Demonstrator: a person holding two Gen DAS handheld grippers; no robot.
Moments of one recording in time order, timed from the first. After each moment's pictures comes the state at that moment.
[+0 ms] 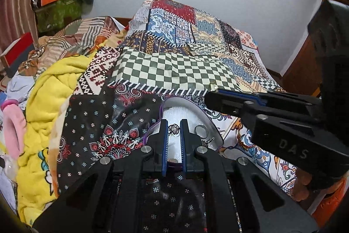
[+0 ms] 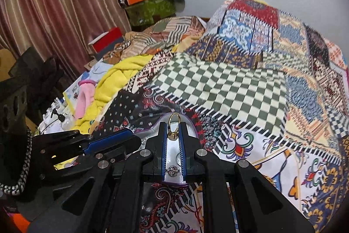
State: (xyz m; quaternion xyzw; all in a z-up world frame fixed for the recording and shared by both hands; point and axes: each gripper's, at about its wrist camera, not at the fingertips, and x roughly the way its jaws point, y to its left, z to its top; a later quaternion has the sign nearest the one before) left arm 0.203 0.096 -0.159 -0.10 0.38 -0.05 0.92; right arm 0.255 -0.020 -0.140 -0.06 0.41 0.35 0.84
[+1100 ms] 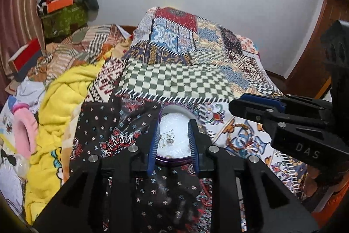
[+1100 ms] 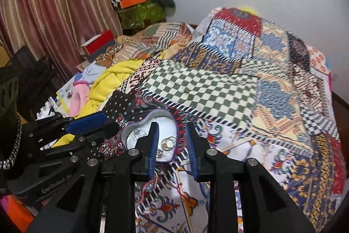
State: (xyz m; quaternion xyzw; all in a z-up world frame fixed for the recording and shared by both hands) left arm 0.181 0.087 -0.121 -0.09 0.37 -0.03 0.93; right arm 0.229 -0.057 -0.096 -0.08 0.39 0.31 0.86
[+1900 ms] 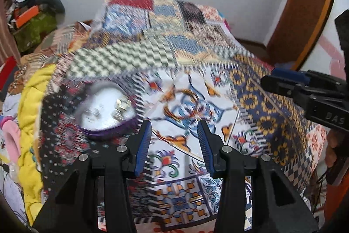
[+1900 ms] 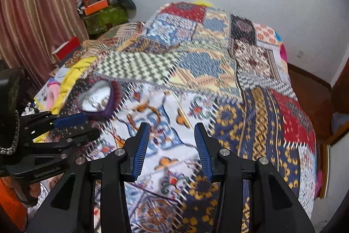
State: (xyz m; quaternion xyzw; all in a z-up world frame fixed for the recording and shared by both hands) left arm 0.168 -0.023 -0.140 -0.02 0.43 -0.11 0.90; right arm 0.198 -0.188 -0.099 -0.06 0.41 0.21 0.89
